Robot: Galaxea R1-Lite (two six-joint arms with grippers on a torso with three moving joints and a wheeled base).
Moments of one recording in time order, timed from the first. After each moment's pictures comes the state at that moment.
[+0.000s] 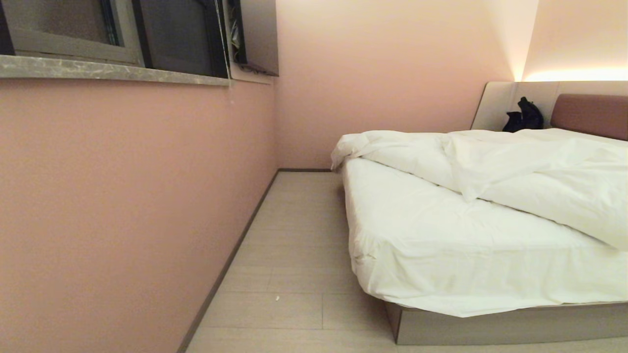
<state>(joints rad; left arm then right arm) 0.01 0.00 0.00 0.00 -0.02 0.02 -0.01 0.00 0.00 0.00 0.00 -0.01</state>
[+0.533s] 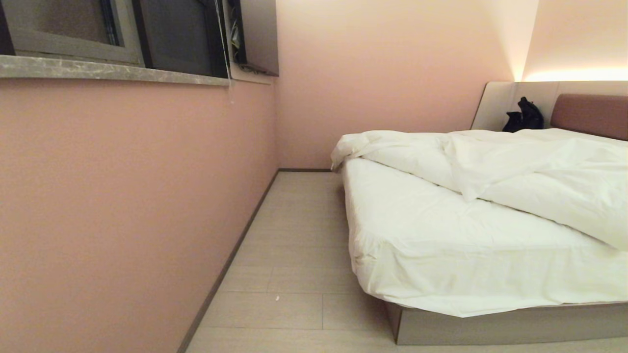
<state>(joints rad) 0.01 0.00 0.00 0.00 -0.02 0.02 -0.01 0.00 0.00 0.00 0.00 -0.02</state>
